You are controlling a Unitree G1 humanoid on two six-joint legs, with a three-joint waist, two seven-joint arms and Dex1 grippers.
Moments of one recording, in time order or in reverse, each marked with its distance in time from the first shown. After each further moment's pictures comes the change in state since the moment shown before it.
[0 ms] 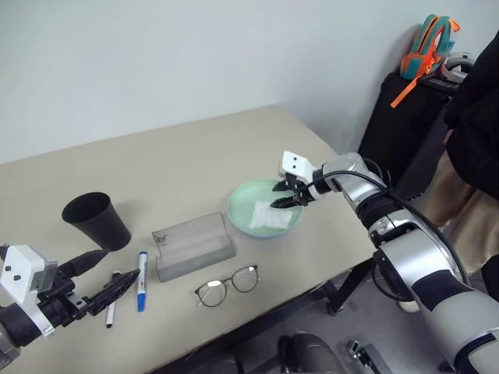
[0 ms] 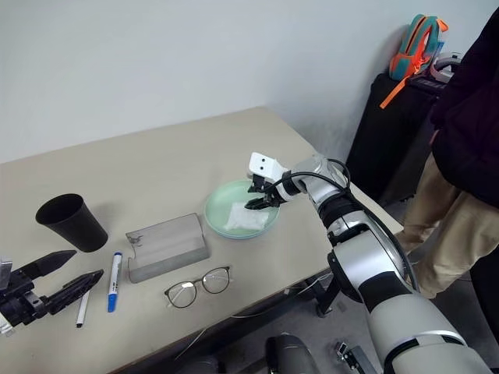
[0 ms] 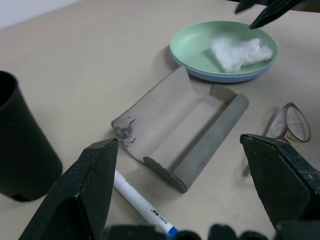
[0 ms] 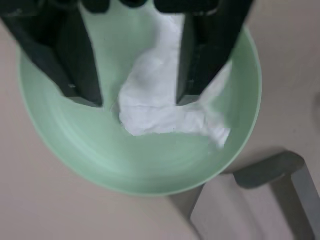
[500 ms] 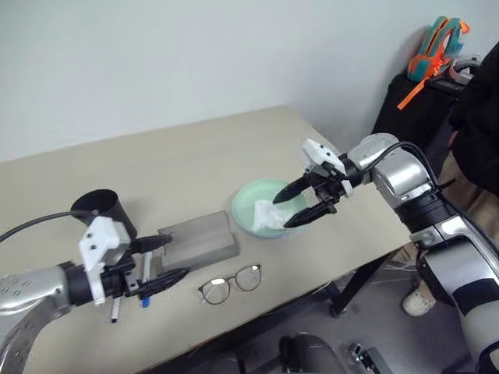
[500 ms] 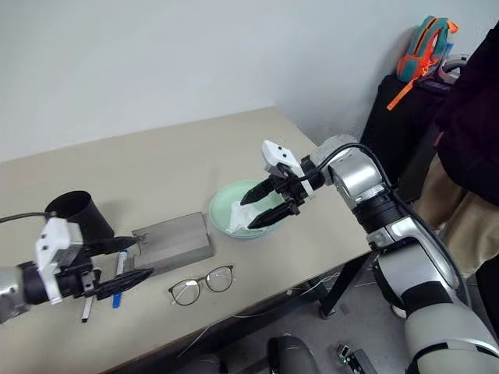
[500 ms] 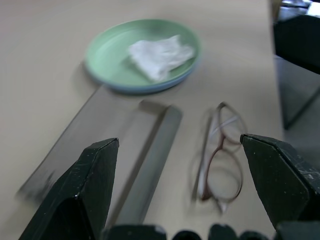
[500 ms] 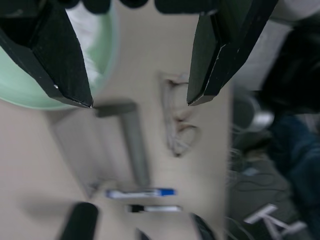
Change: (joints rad) left arm -0.321 0.207 -0.368 0.027 0.021 0.048 -0.079; right arm 0.119 -0.326 0.183 -0.662 0.515 0.339 0.404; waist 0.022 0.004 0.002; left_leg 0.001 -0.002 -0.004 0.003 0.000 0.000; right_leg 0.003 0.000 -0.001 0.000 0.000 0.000
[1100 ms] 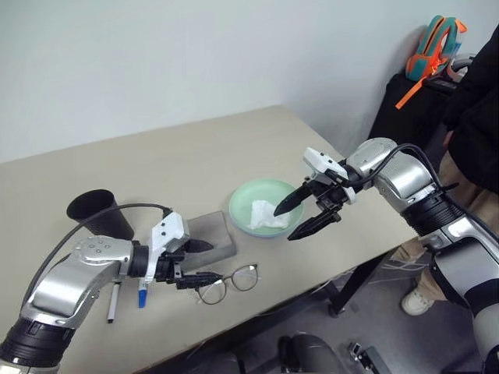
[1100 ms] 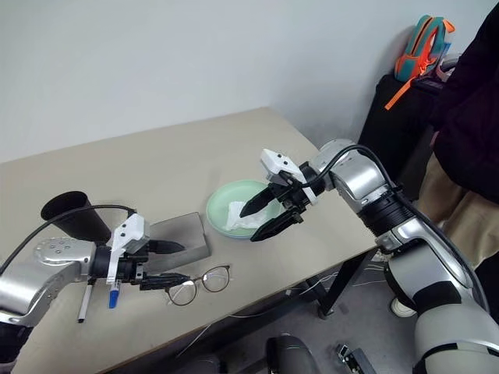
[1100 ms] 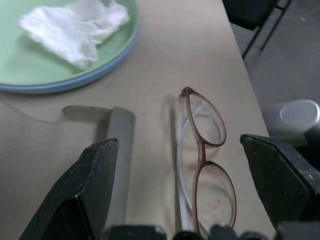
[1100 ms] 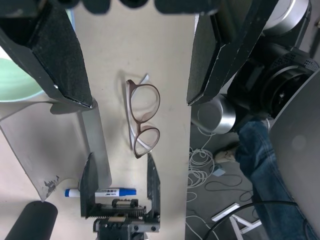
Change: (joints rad) left arm -0.369 -0.008 -0.482 0.263 0.206 -0.017 -0.161; right arm -0.012 -0.033 0.097 -0.009 0.082 -0.045 0.000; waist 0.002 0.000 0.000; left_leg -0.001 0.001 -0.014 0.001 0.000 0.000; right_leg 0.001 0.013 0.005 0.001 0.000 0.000
